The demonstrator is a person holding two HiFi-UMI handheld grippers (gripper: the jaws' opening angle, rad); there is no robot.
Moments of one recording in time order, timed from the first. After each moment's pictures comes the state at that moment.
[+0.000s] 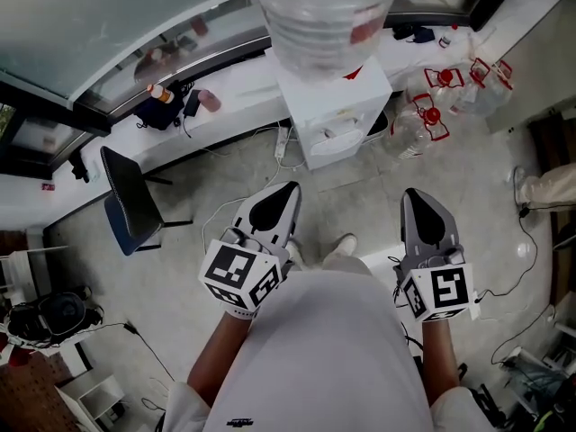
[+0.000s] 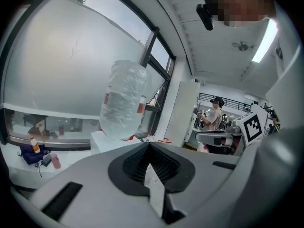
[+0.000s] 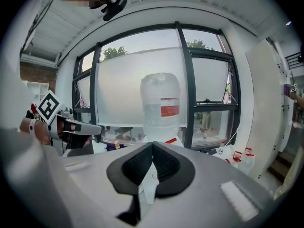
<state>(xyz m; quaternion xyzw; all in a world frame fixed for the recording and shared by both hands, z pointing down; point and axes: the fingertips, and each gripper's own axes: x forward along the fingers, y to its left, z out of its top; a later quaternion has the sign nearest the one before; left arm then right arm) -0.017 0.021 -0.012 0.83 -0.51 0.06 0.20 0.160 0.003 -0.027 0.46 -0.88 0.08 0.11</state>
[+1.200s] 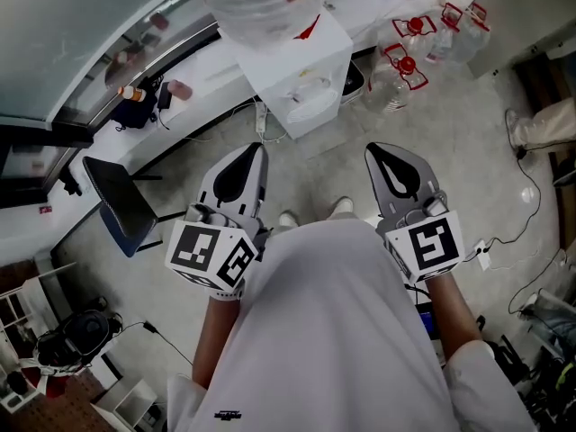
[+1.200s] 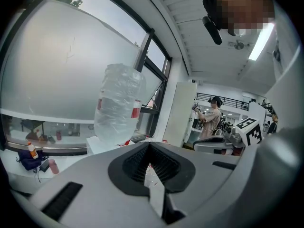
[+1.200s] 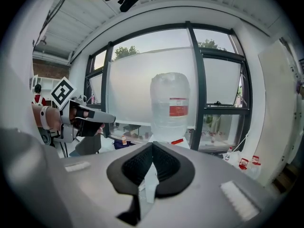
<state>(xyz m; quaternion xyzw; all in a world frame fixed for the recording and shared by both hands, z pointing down) 0.004 0.013 -0.041 0.84 -0.51 0.06 0.18 0.155 0.014 -0.028 0.41 -0.90 0.05 0.13</state>
